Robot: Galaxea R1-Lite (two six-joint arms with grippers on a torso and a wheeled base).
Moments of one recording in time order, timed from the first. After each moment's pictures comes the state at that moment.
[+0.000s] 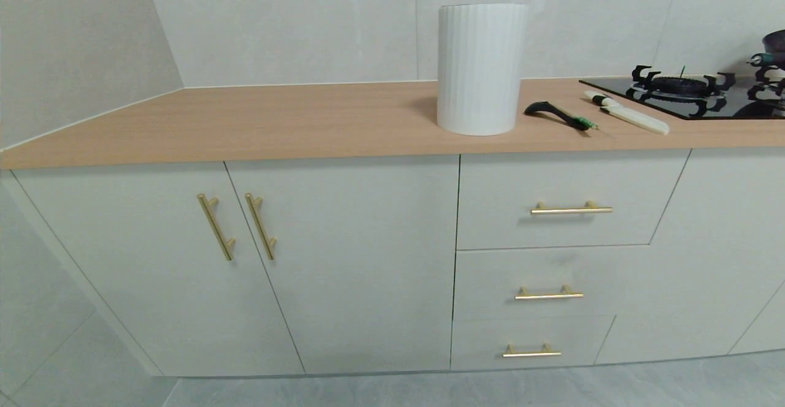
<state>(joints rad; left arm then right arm) 0.00 0.00 0.00 0.01 0.00 0.00 0.00 0.00 0.00 0.00 -0.03 0.01</state>
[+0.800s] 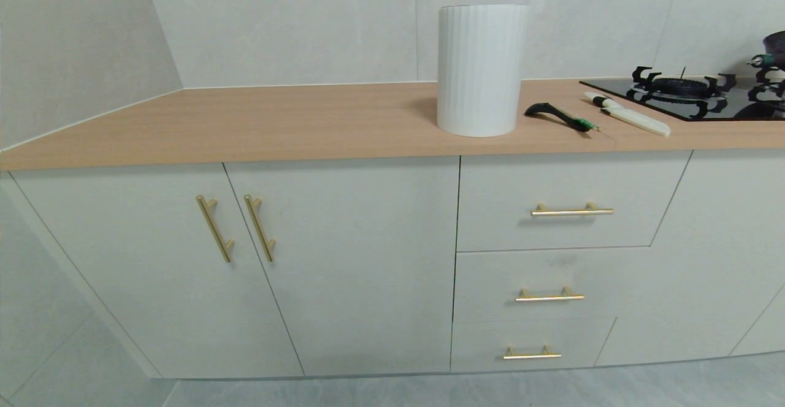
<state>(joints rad) 0.00 0.00 0.00 0.01 0.00 0.00 0.00 0.00 0.00 0.00 -0.03 0.00</state>
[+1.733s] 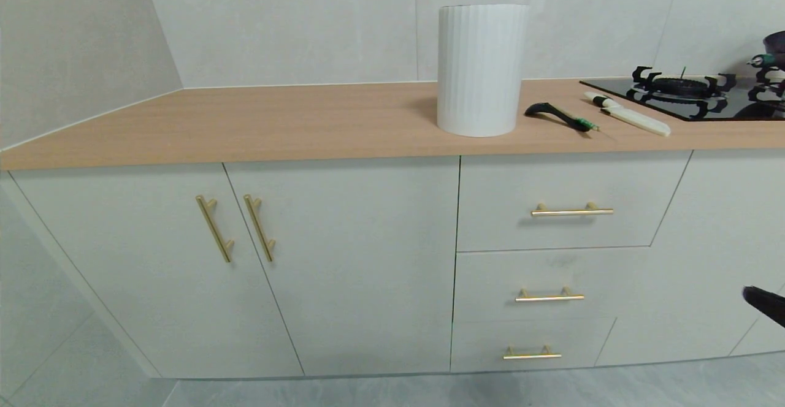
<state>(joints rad) 0.00 0.00 0.00 0.01 0.00 0.00 0.10 0.88 -0.52 -0.04 0.02 -0.02</state>
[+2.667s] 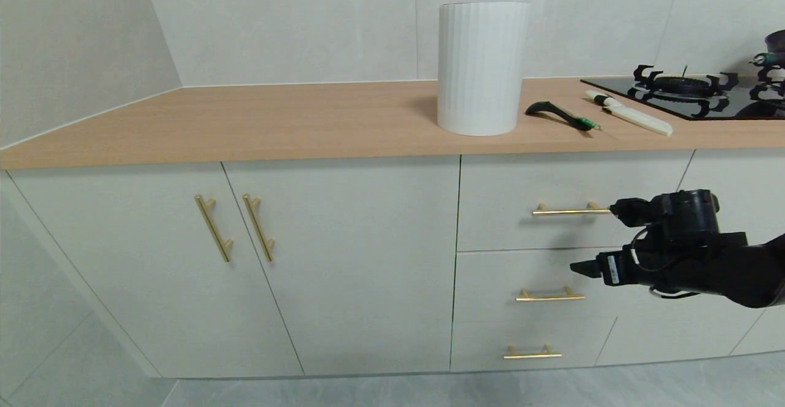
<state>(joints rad) 0.00 0.00 0.00 0.01 0.00 0.00 0.07 1.96 -0.81 -0.49 0.08 -0.05</state>
